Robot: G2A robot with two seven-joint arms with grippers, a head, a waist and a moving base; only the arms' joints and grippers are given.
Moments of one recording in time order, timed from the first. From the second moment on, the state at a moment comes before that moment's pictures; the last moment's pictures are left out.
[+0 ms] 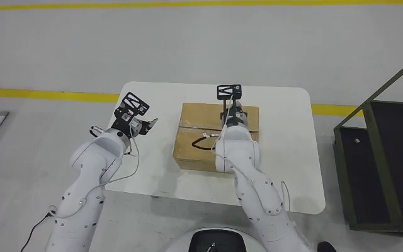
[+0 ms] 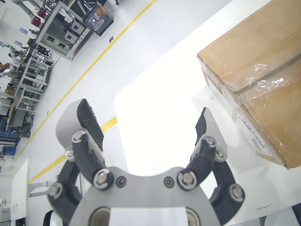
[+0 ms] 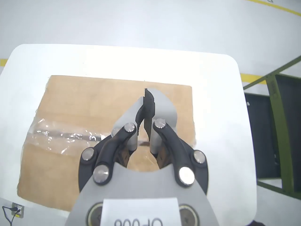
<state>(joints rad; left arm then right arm) 1.04 -1.20 -1.40 -1.71 1.63 -0.37 -0.51 -0.88 -1.68 1.10 -1.51 -1.80 0.44 0.87</state>
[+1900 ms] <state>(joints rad) 1.04 -1.20 -1.40 -1.71 1.63 -0.37 -0.51 -1.05 -1.73 1.01 -1.42 -1.52 0.33 0.51</state>
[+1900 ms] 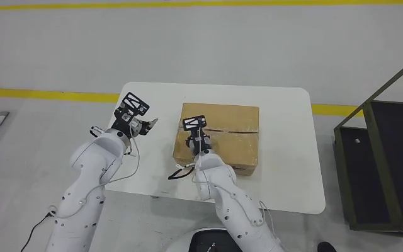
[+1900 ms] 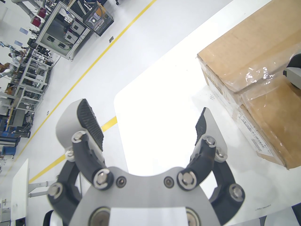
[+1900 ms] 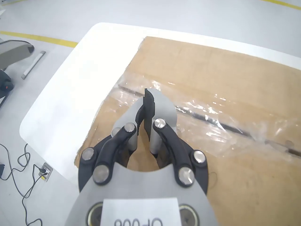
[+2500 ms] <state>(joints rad) 1.04 -1.20 -1.40 -1.71 1.63 -0.37 -0.51 -0.96 -1.75 0.99 -1.40 -1.49 0.30 0.47</state>
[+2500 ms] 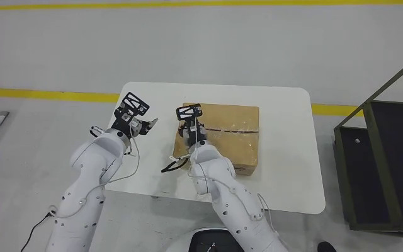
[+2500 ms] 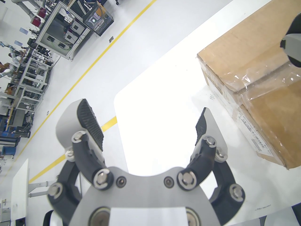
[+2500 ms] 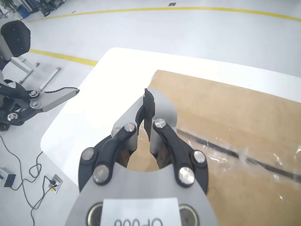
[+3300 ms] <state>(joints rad) 1.04 -1.20 -1.40 -1.71 1.63 -0.37 -0.51 -0.92 -1.77 1.02 -1.31 -1.54 0.43 0.46</state>
